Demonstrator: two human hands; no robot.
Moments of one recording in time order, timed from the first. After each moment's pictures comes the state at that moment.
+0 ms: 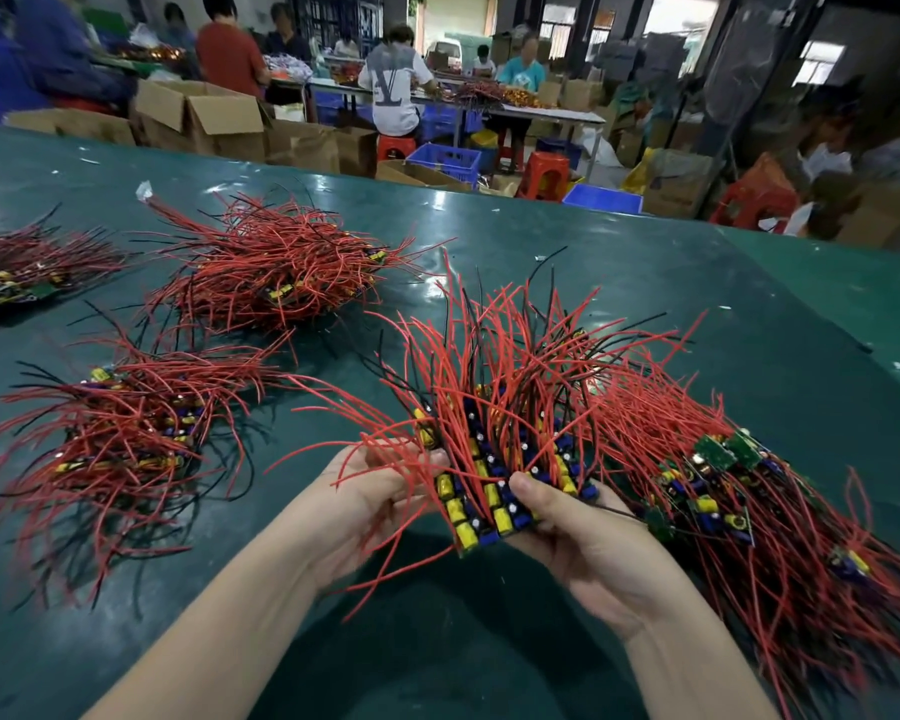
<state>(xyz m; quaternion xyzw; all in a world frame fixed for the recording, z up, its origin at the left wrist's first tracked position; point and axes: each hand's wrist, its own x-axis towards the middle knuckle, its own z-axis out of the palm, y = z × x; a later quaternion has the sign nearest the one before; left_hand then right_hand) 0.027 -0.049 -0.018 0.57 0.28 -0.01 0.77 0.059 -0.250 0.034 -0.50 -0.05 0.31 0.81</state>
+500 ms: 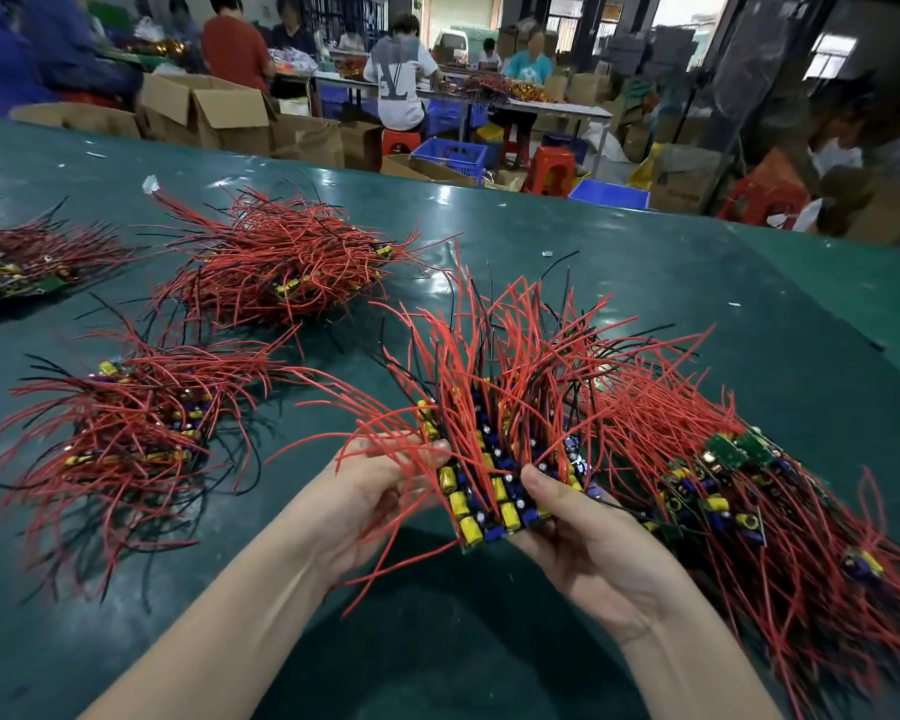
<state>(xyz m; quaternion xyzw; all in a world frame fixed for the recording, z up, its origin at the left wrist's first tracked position) 0.018 -0.059 0.013 0.52 0.15 0.04 0.84 0.053 -0.242 0.037 -0.46 0.04 0.34 0.82</state>
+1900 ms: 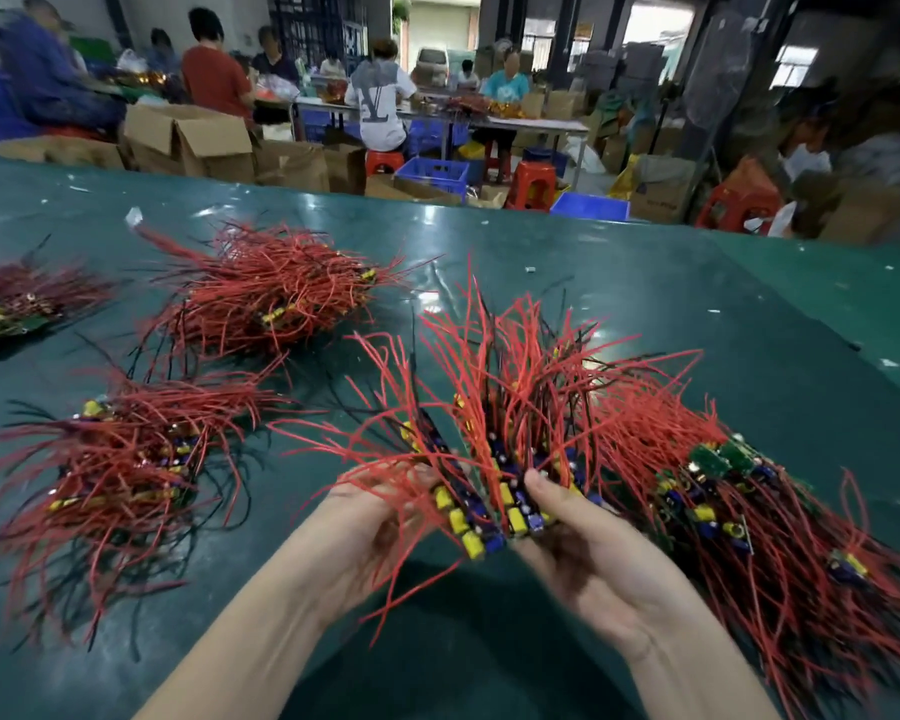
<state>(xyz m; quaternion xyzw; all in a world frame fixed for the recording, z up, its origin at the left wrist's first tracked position) 0.012 -0.077 0.033 0.46 0.13 0.04 0.88 0.058 -0.245 0.041 -0.45 0.05 0.33 0.83</state>
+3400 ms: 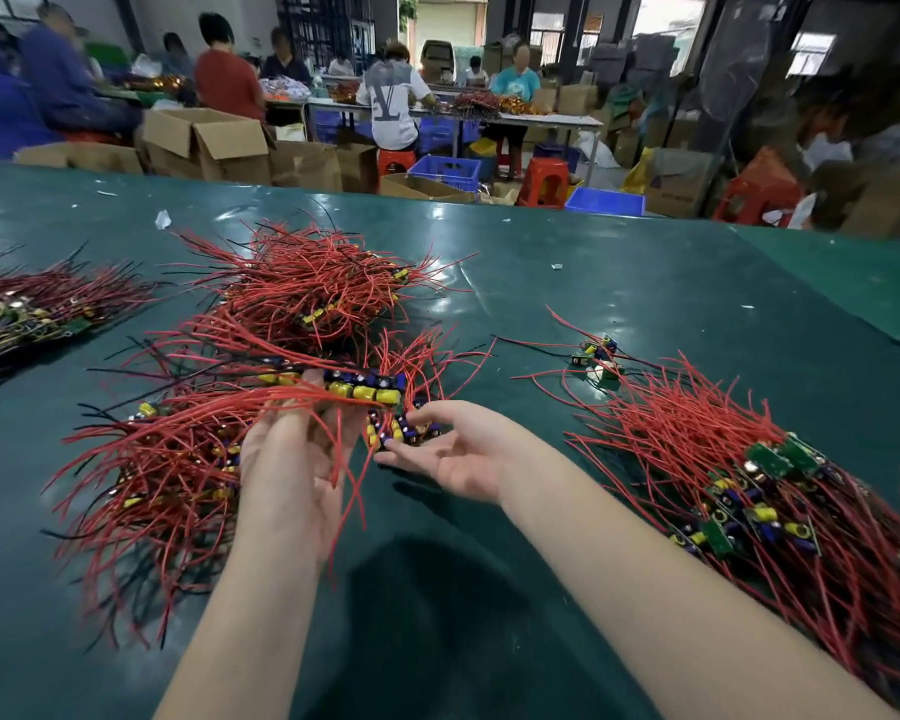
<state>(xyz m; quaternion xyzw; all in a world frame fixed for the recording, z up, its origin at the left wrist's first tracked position) 0.020 -0.003 0.048 0.32 0.20 0.35 0.86 0.113 -0.103 0.042 -0.42 0.09 0.48 0.76</state>
